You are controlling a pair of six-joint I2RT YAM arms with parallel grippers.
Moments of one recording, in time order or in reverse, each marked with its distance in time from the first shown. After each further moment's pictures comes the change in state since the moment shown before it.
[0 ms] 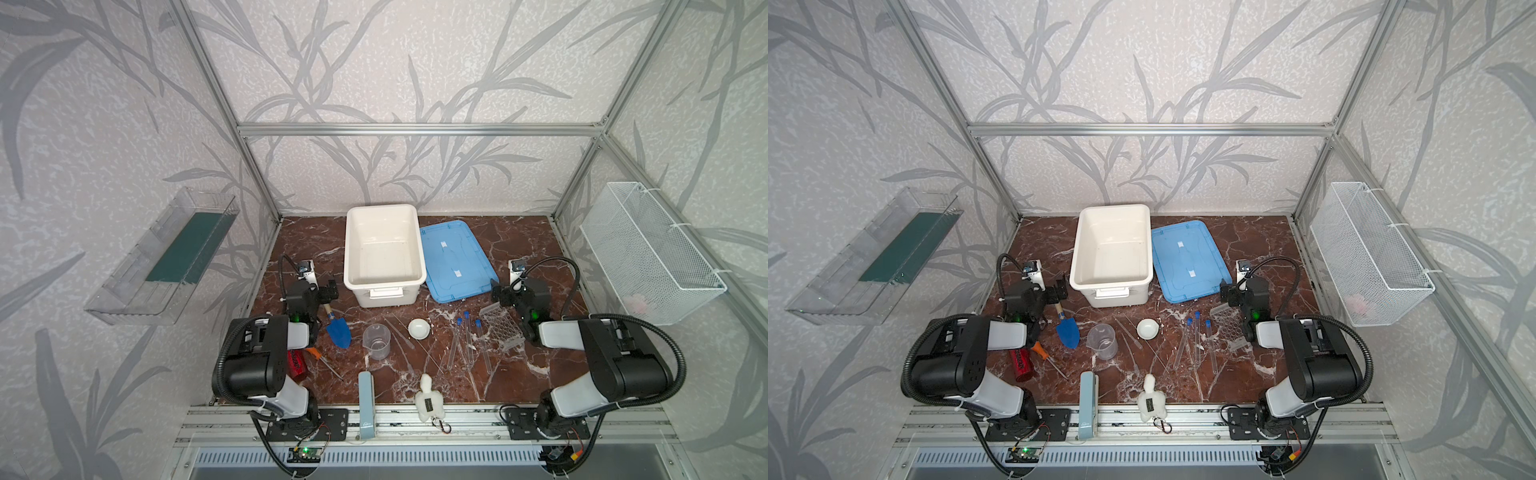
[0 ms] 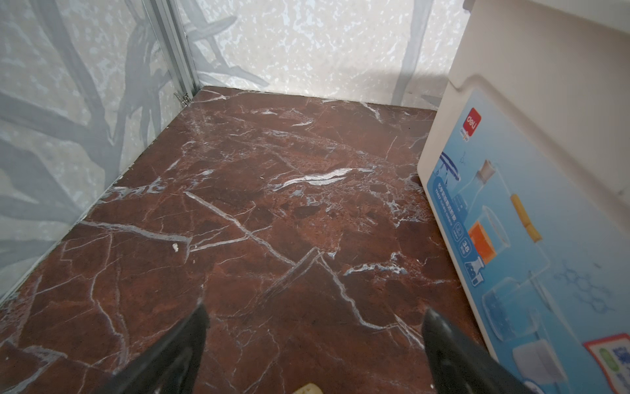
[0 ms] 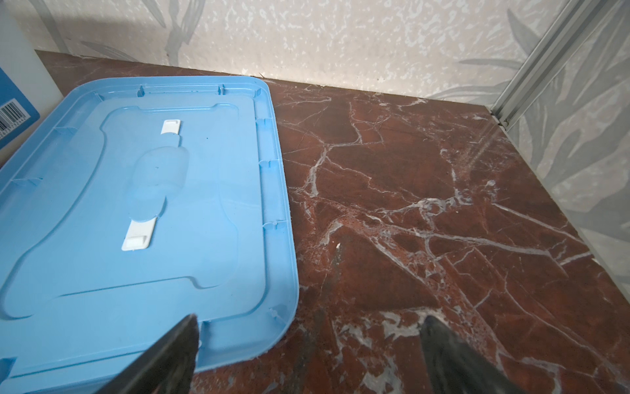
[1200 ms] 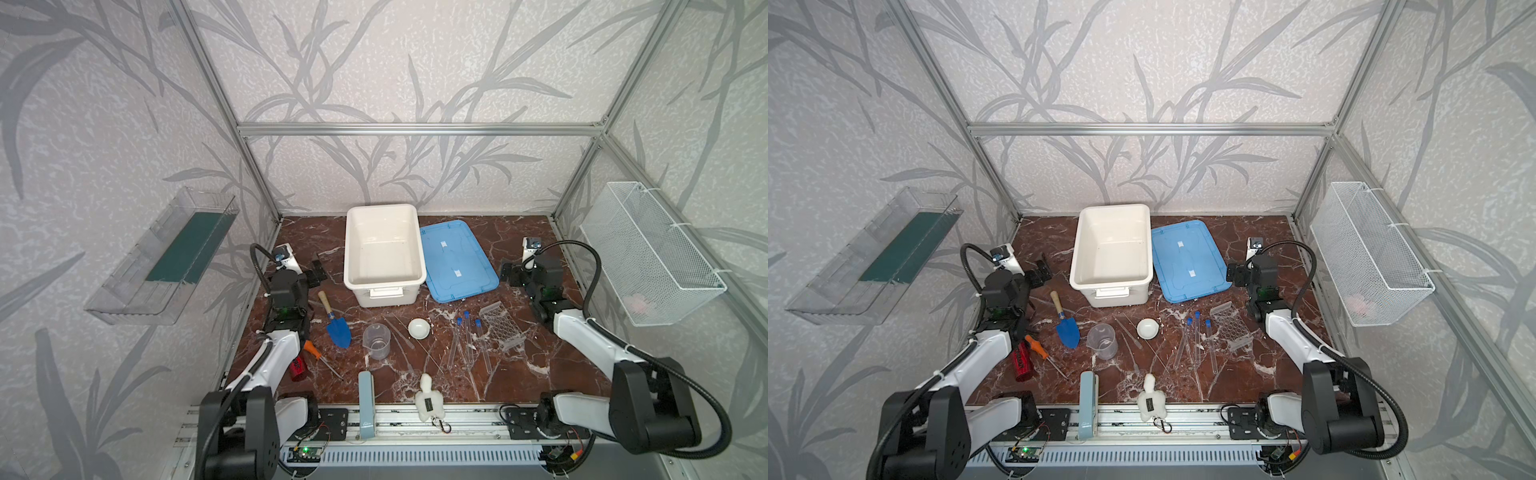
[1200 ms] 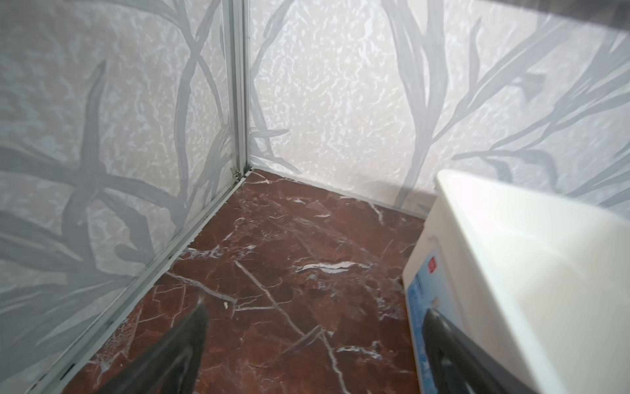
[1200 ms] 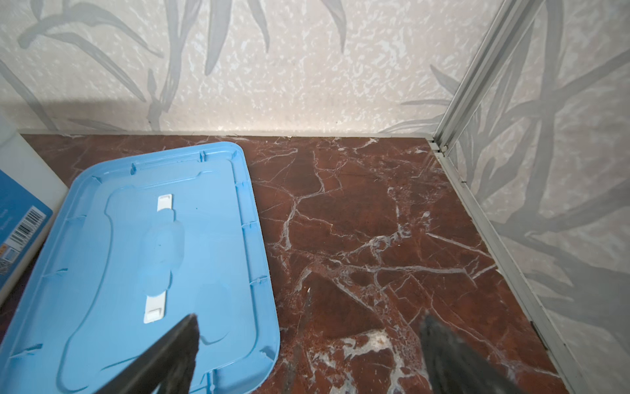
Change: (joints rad) left arm -0.006 -0.482 0.148 -0.413 -0.116 -0.222; right arm 0.000 -0.317 0.262 -0.584 0.090 0.098
